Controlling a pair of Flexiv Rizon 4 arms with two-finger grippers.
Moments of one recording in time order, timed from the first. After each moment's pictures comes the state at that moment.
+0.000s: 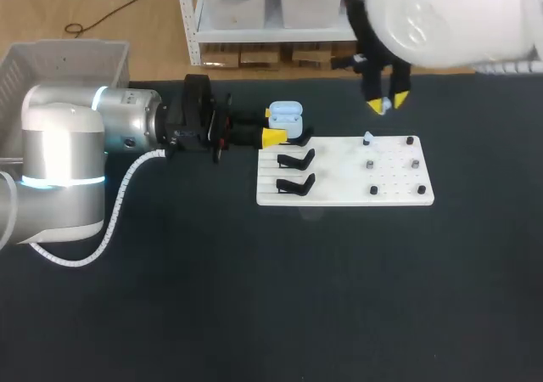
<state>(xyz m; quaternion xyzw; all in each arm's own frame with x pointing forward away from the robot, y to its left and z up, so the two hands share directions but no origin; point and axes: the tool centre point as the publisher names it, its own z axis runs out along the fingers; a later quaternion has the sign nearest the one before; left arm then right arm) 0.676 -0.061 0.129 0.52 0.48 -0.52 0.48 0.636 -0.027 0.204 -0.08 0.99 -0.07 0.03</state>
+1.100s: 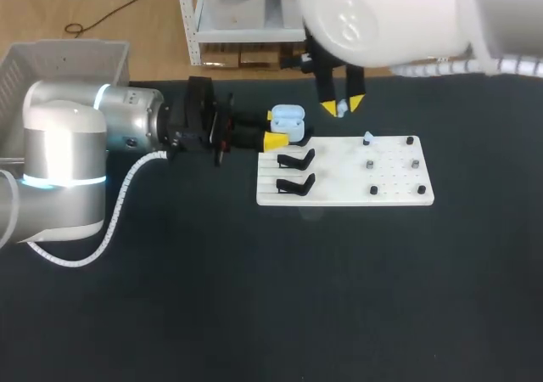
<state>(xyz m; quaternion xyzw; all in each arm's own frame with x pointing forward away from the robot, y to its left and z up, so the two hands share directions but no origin) 0.675 -0.064 0.124 0.55 0.46 -0.50 0.48 0.624 0.029 0.210 -0.02 1.00 -0.08 0.04</state>
